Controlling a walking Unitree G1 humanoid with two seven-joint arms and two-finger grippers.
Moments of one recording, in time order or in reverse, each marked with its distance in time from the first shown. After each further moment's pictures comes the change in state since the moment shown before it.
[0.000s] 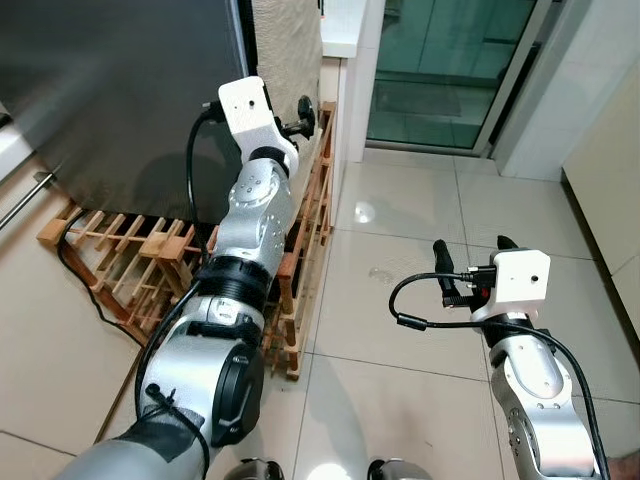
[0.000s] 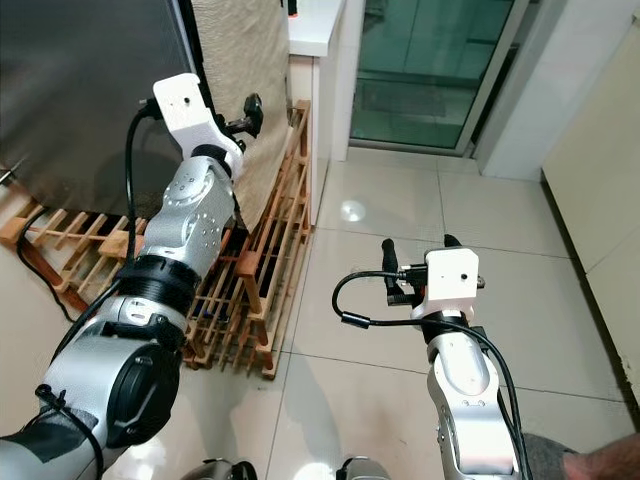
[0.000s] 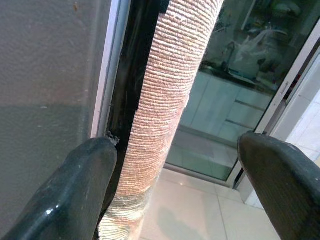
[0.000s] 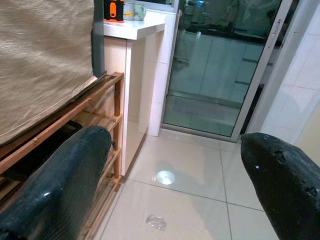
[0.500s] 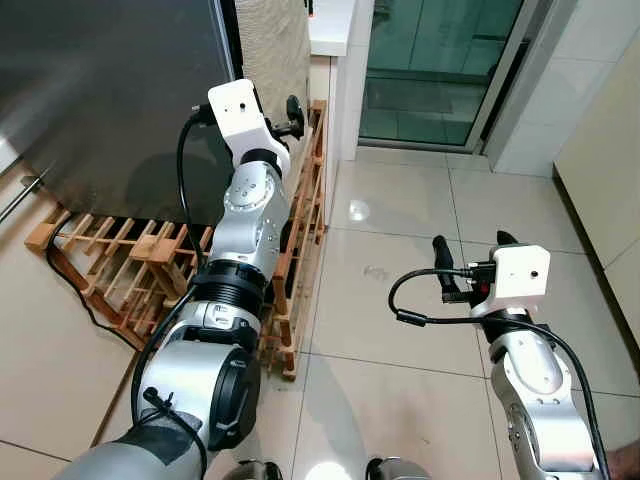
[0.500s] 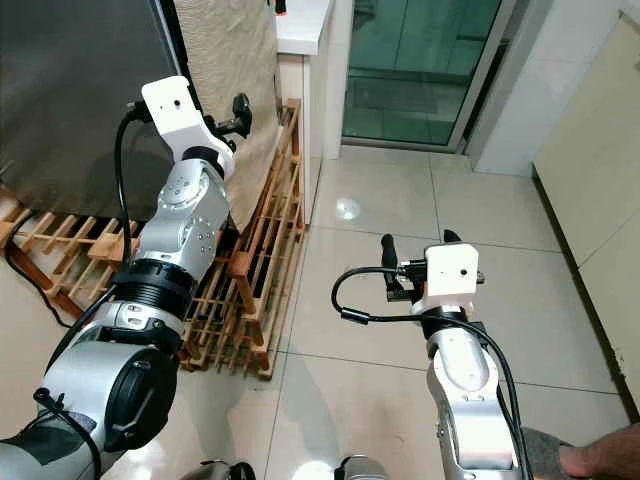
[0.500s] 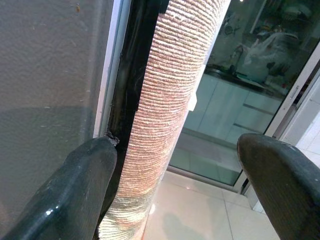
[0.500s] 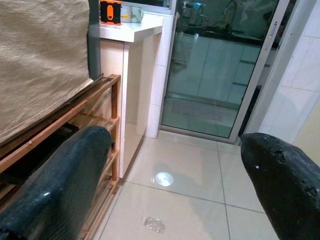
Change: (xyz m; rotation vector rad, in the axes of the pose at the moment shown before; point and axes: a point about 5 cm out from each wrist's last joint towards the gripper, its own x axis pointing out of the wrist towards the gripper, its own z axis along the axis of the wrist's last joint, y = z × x) left arm 0.000 0.007 0.002 0.000 -0.017 0.059; right arm 0.004 0.001 0.003 0.000 -0.011 0.006
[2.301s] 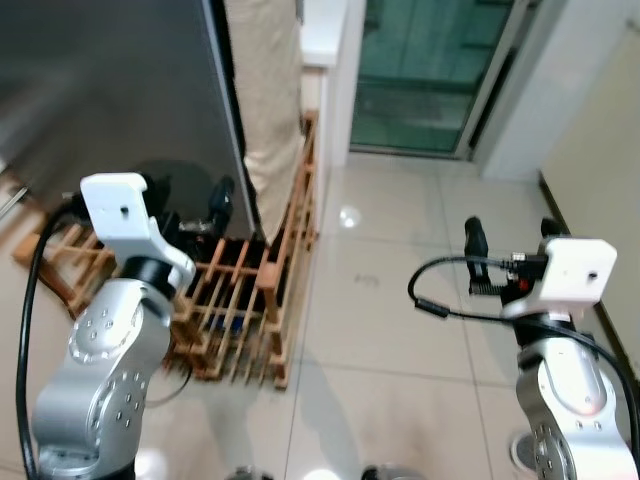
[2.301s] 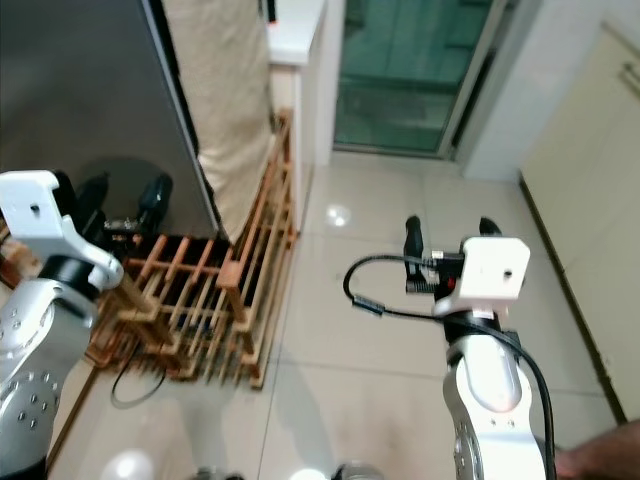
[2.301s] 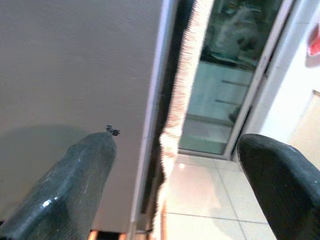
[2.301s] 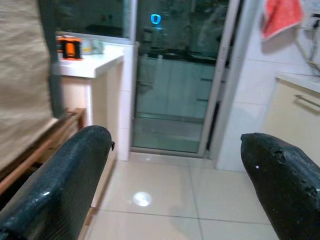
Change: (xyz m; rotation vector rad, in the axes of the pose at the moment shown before) left arm -0.140 0.083 0.031 0.147 0.070 -0.122; right arm -0.025 -0.008 0.043 0.035 -0.069 -0.097
